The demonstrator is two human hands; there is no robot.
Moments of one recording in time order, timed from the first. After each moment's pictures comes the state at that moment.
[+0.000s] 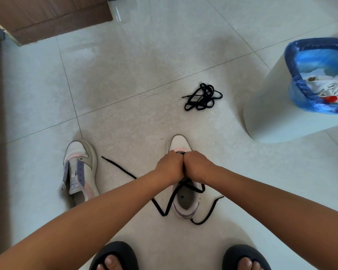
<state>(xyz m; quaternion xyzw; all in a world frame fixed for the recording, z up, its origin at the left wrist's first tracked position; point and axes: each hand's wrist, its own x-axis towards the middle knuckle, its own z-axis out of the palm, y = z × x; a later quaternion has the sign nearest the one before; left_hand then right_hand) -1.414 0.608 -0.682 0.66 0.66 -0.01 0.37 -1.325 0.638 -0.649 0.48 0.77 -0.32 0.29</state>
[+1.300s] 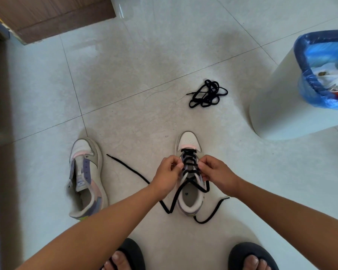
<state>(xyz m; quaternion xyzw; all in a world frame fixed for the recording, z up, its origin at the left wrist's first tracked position) -1.429 0.569 -0.713 0.36 0.68 0.30 0.56 -1.265 0.607 -0.700 0.54 0.49 -0.67 -0.13</state>
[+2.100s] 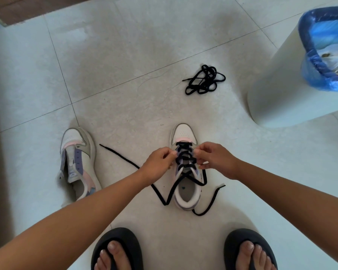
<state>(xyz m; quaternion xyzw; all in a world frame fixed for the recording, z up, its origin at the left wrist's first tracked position) -1.445 0.571 -0.709 0.41 0.67 0.21 0.58 -1.261 0.620 -0.699 0.57 0.44 -0.69 -0.09</state>
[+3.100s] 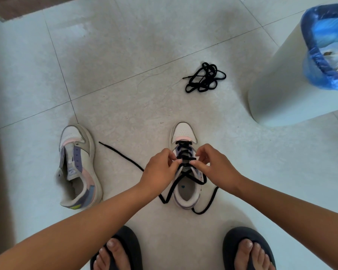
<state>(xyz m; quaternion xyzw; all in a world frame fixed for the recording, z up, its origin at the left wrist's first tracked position) -1.431 0.549 -0.679 0.52 0.72 0.15 0.43 -1.259 0.587 -0.682 0.57 0.66 -0.49 -0.06</state>
